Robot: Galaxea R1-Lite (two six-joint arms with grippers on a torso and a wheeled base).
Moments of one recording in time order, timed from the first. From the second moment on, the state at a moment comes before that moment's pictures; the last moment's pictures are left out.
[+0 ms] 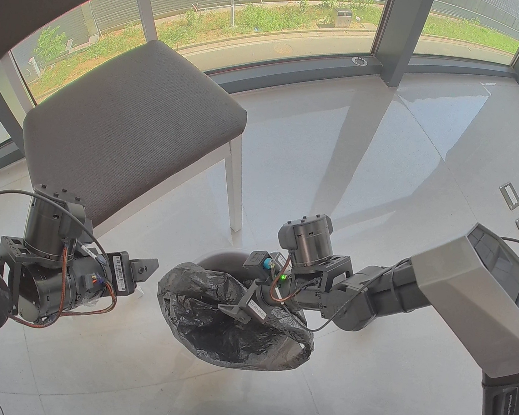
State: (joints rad) left arm -0.44 1.55 -0.61 -0.36 0.22 -0.47; right arm 0.67 2.37 -1.45 -0.32 0.20 -0.50
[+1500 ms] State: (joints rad) left arm -0.44 1.53 -0.59 -0.36 0.22 -0.47; right arm 0.57 2.50 -1.80 -0.29 0.20 -0.50
